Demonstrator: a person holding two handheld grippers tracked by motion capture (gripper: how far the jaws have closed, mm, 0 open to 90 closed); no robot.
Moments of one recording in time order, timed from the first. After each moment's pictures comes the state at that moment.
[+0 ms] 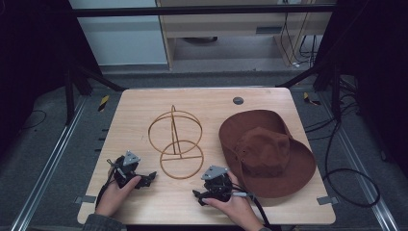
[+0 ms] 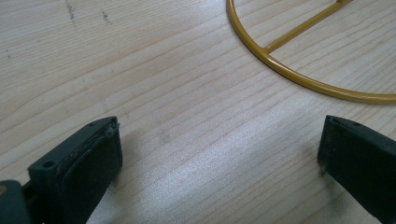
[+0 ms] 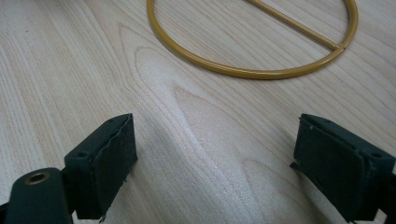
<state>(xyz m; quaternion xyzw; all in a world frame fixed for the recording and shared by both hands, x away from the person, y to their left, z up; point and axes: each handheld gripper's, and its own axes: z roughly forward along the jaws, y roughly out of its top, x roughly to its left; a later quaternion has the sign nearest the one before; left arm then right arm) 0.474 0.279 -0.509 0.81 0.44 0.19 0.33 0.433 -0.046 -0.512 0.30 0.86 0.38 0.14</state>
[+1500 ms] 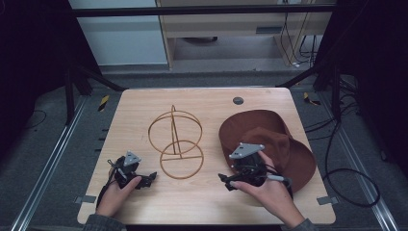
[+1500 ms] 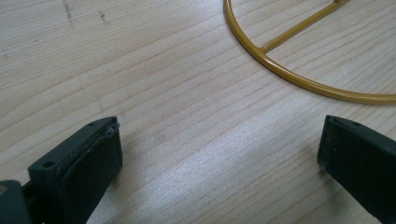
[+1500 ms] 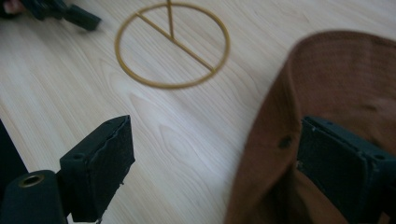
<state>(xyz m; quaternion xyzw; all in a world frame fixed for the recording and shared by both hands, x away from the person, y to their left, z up) 0.473 0.276 -0.509 0.81 0.44 0.19 0.33 0.429 -0.122 -0.393 0.33 0.86 0.35 0.16</state>
